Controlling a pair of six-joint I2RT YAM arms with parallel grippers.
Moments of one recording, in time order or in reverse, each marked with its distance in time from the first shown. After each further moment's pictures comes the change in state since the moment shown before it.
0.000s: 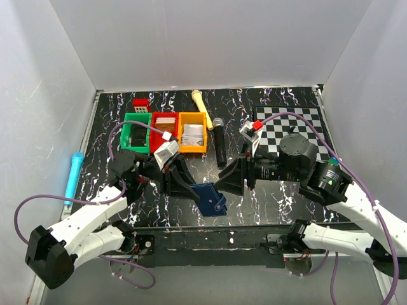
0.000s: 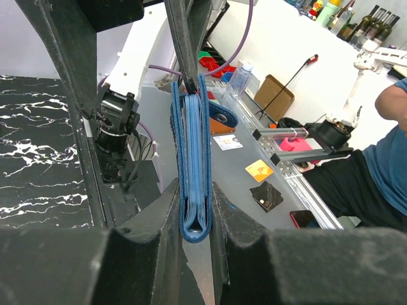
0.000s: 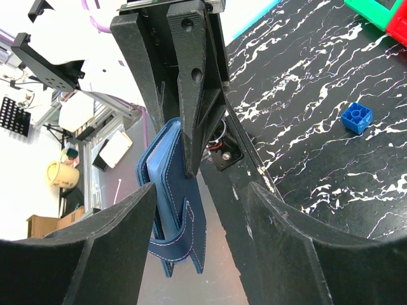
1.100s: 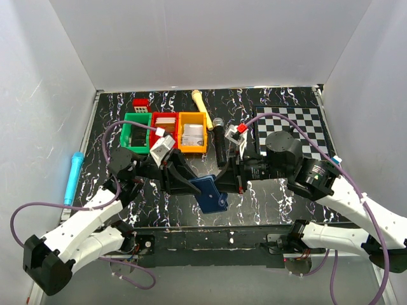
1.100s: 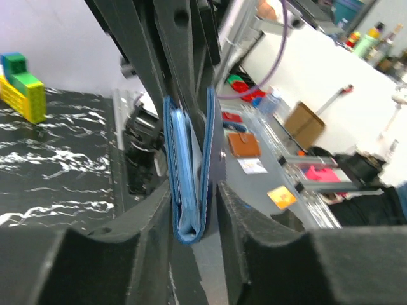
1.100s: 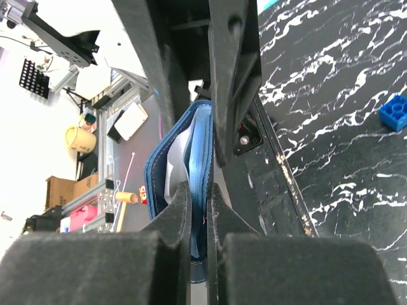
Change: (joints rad) left arm 0.017 -0.054 0.034 -0.181 -0.113 0.086; right arm 0.017 0.080 0.003 0.036 -0.126 -0.024
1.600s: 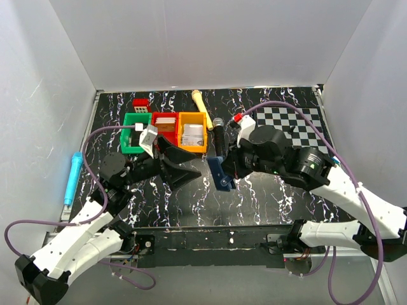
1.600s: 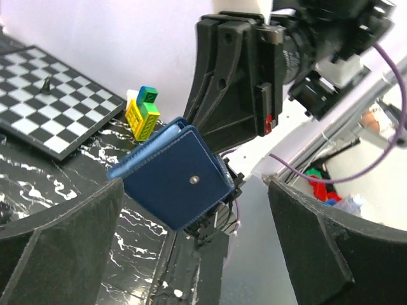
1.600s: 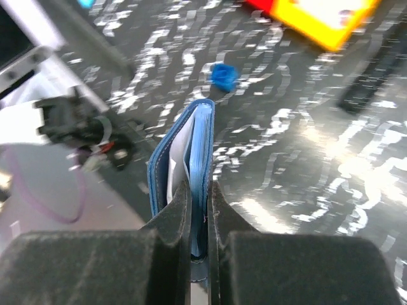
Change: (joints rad) left arm 0.004 -0.181 -0.002 -0.299 -0.521 0.093; right arm 0.023 0.103 0.175 -0.338 0.469 -0.027
